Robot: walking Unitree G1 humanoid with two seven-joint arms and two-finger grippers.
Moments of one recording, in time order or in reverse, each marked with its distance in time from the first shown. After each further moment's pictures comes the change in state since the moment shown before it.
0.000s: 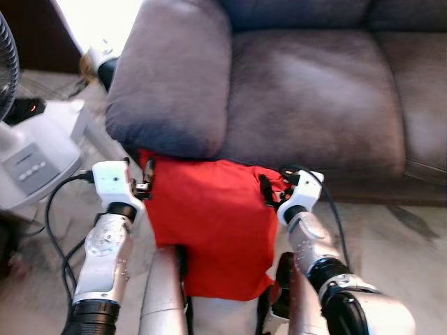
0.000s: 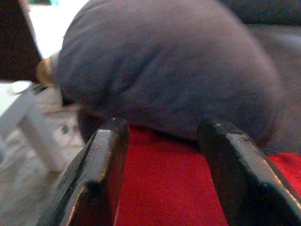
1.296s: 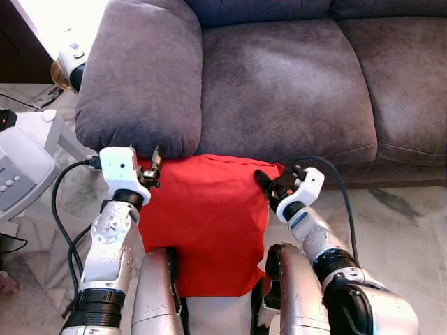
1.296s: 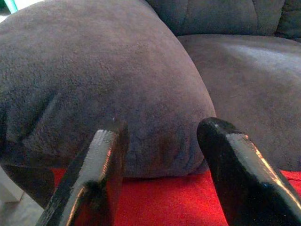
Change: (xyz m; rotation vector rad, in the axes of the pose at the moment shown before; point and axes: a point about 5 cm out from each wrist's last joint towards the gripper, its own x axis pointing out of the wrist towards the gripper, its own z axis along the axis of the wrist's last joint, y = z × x) left arm 0.012 -0.008 0.017 -0.005 -0.036 -0.030; right arm 0.003 0.010 0.002 0.337 0.106 0.164
